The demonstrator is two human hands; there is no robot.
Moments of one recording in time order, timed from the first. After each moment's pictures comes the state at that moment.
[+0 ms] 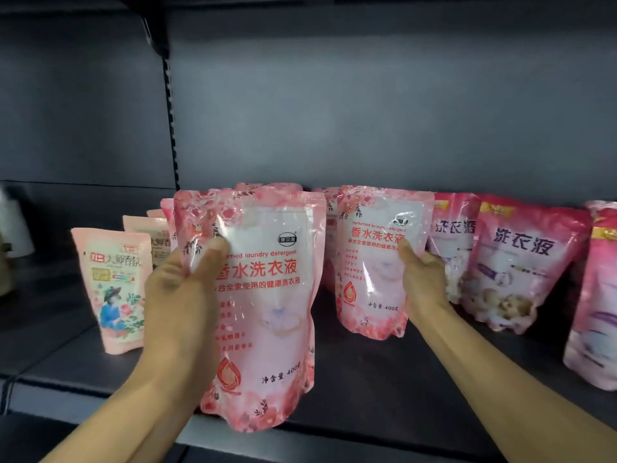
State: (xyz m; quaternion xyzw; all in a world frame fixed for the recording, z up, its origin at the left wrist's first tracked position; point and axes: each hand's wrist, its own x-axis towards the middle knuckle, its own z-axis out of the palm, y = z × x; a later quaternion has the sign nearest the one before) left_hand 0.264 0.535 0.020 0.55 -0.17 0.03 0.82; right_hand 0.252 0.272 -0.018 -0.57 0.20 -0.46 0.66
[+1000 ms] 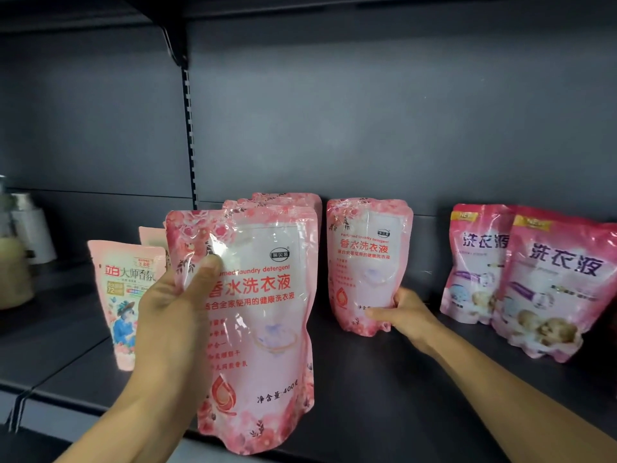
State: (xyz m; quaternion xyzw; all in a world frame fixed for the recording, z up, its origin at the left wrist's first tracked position) left_hand 0.292 0.543 0.013 0.53 -0.16 0.02 0.84; right_hand 0.302 0.231 -0.070 -0.79 0.16 -0.20 0.56
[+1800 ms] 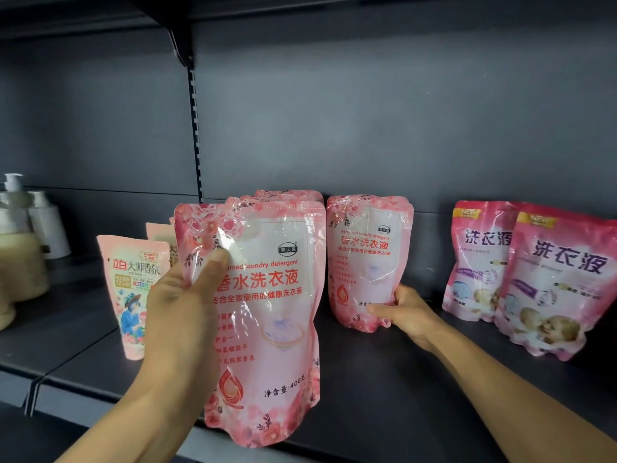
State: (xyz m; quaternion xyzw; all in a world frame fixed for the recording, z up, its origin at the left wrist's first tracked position) left_hand 0.283 0.535 0.013 0.52 -0.16 0.03 0.84; right_hand 0.304 0.228 -0.073 -0.79 0.13 -0.19 0.57
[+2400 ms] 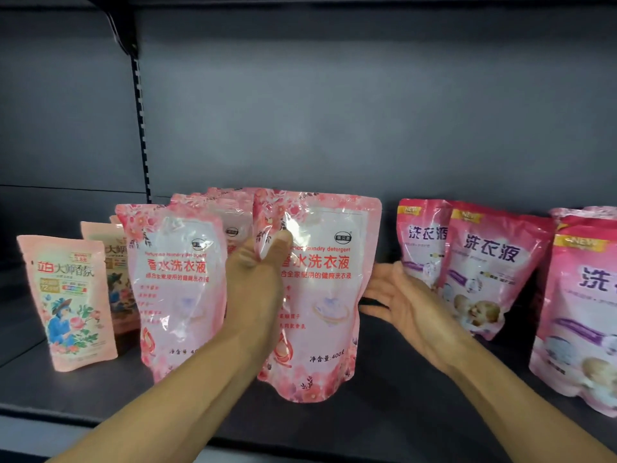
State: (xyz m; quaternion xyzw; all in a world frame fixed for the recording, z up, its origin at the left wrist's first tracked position) left_hand 0.265 0.438 0.021 0.50 -0.28 -0.03 0.82; right_hand 0.183 0.263 -0.018 -0.72 0.00 -0.23 0.65
